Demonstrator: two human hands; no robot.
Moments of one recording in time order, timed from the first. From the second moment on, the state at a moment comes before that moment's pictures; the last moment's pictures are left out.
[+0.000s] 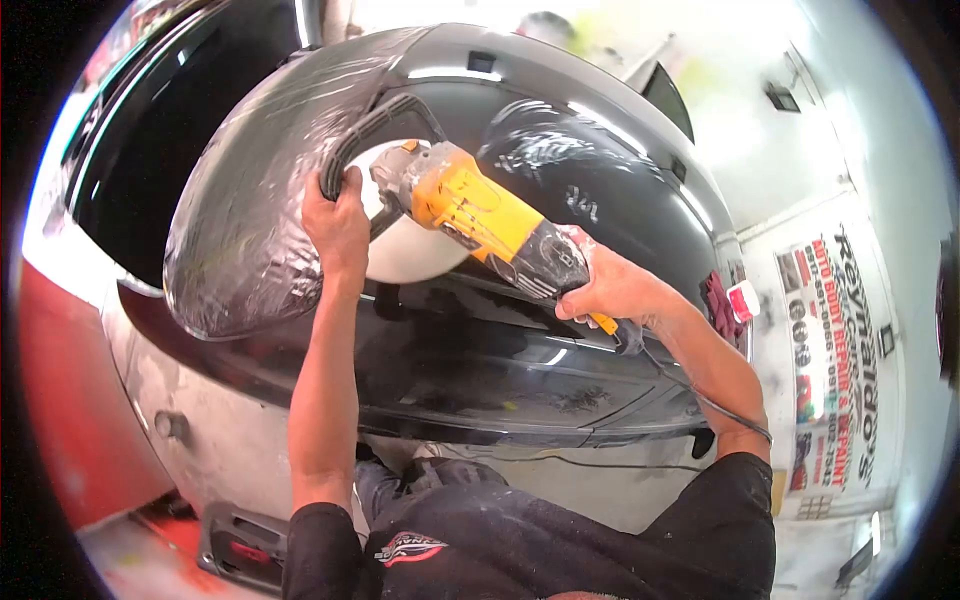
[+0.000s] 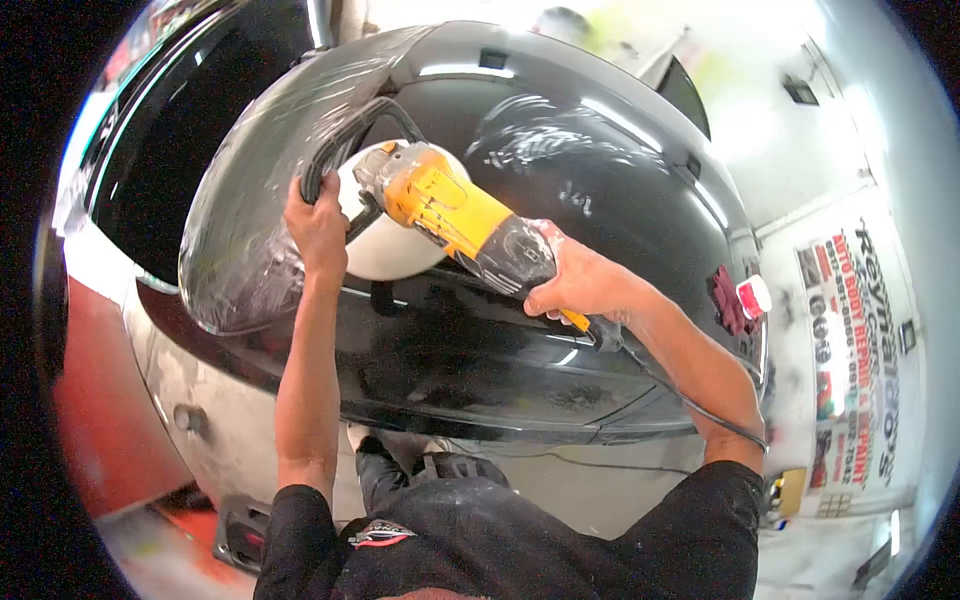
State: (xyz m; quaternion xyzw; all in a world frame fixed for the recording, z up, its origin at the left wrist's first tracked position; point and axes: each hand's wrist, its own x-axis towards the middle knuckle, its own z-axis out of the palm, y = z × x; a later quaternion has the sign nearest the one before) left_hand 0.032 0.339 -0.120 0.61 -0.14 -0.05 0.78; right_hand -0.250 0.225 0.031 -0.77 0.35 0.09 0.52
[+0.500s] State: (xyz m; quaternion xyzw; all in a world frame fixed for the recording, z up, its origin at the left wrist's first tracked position) left_hand -0.252 0.189 -0.059 0.57 -0.38 -0.19 0.71; right_hand -0.562 0.219 0.015 -0.66 0.50 -0.12 0.55
